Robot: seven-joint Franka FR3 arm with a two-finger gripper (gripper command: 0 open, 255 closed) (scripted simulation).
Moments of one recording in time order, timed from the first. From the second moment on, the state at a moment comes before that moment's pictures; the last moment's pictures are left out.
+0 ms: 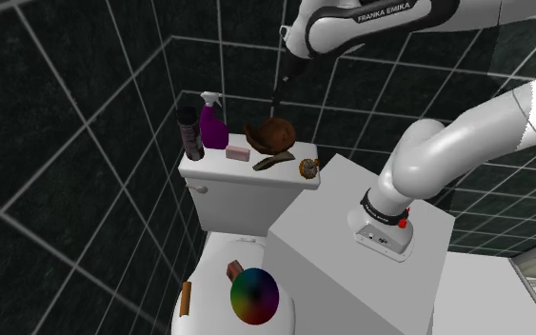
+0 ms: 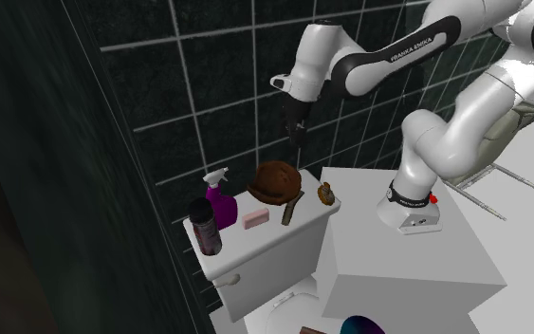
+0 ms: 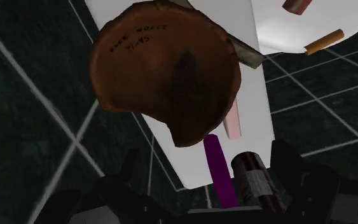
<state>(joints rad) 0.12 -0.54 -0.14 -2.60 0.03 2.29 -0.33</state>
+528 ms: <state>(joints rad) 0.29 -0.27 -0.25 -2.57 0.23 2.65 -0.59</state>
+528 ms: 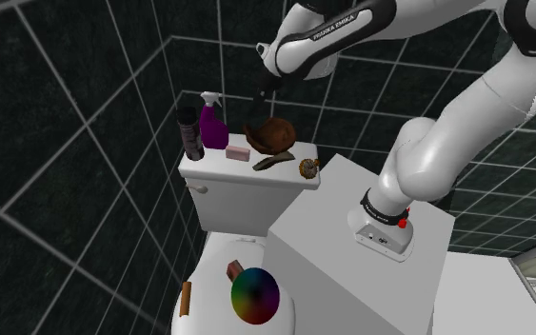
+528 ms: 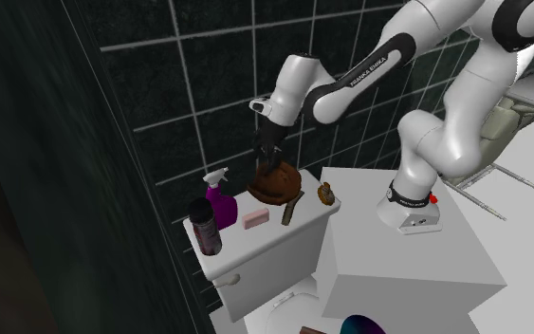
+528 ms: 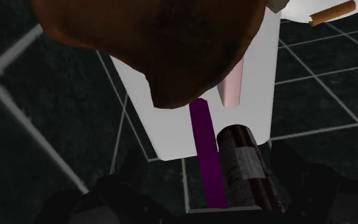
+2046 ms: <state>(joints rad) 0.47 0.21 -0.25 -2.27 1.04 2.86 -1.33</state>
